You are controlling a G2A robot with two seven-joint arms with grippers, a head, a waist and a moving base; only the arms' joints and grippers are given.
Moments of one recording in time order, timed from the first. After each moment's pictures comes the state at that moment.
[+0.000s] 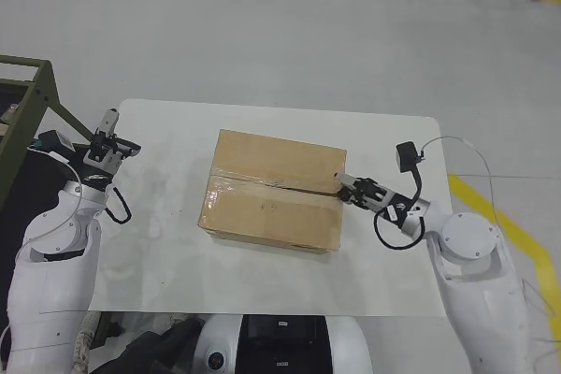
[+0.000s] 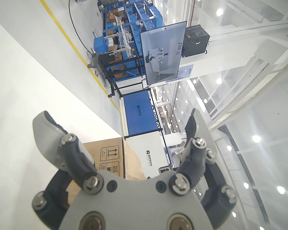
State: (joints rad) left arm 1.45 -1.04 -1.78 -1.56 -0.34 -0.27 -0.42; right arm -1.37 -1.25 1.42 -1.86 -0.03 0.23 0.85
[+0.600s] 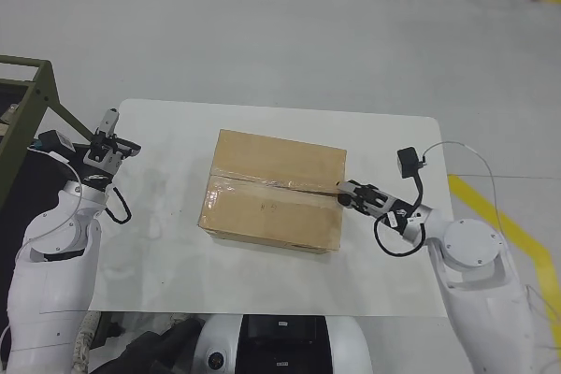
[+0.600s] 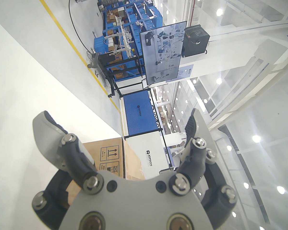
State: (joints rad) left arm 1.45 -1.04 -1.78 -1.56 -0.34 -0.27 -0.42; right arm -1.40 -1.23 1.42 -1.90 -0.04 0.26 0.84
